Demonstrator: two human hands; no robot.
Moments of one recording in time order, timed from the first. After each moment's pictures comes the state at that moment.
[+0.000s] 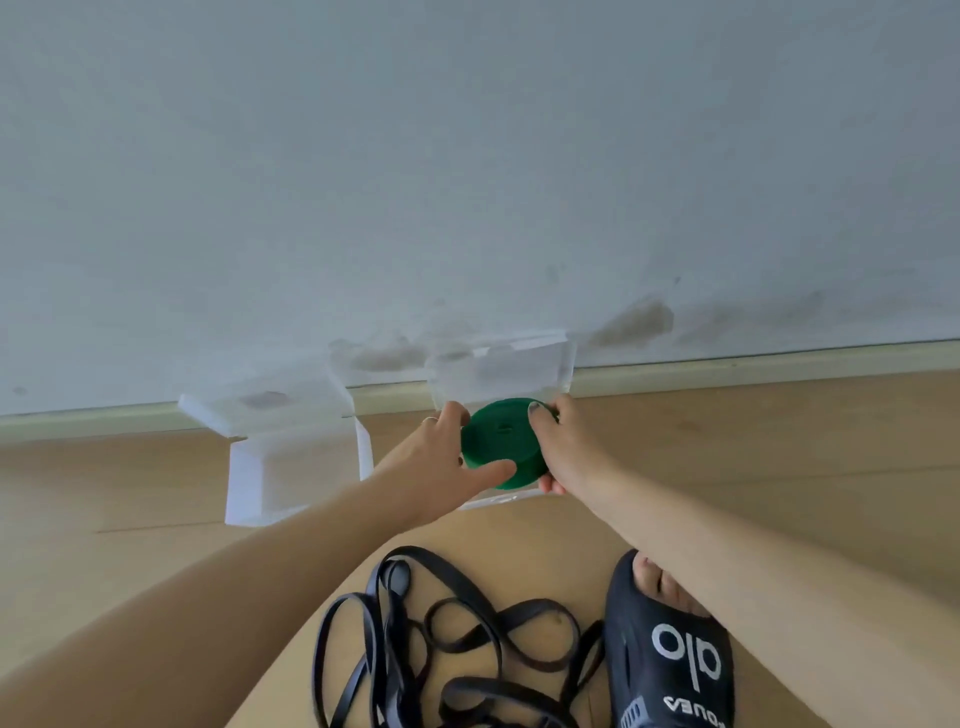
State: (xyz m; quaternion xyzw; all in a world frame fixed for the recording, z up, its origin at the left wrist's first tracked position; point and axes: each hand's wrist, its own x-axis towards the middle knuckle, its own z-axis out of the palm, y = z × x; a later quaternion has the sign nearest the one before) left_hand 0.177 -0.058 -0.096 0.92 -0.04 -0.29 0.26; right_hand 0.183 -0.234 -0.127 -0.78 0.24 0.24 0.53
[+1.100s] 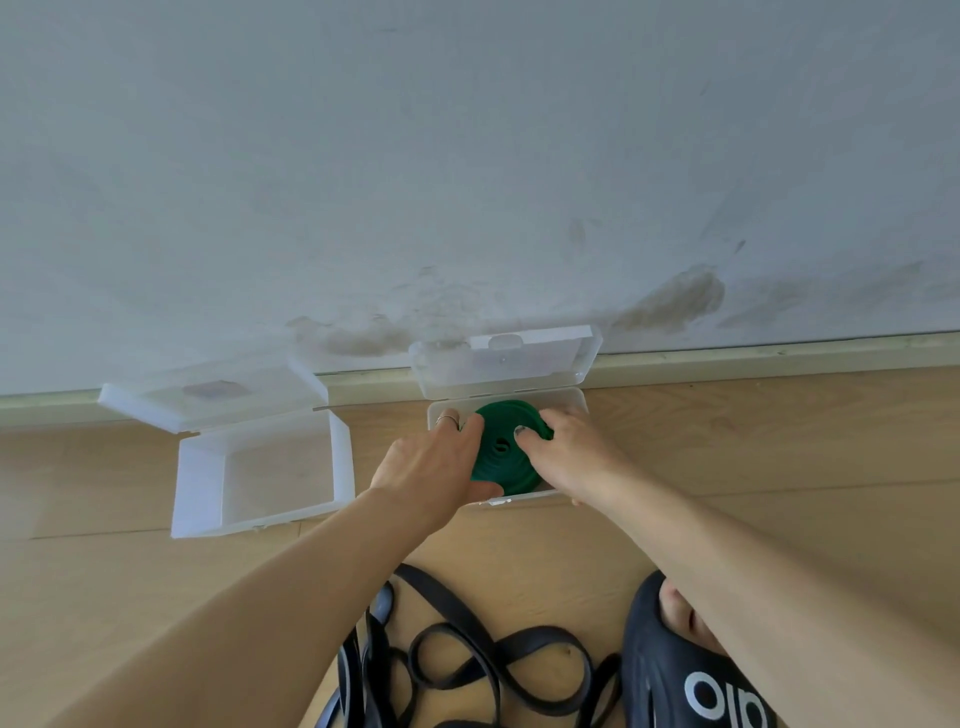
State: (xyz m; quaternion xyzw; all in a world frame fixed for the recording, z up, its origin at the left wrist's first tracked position) left_hand 0.203 -0.065 -0.172 0.95 -0.17 -0.25 -0.03; right_hand 0.205 -0.238 -0.191 -0.88 0.12 0.30 0.34
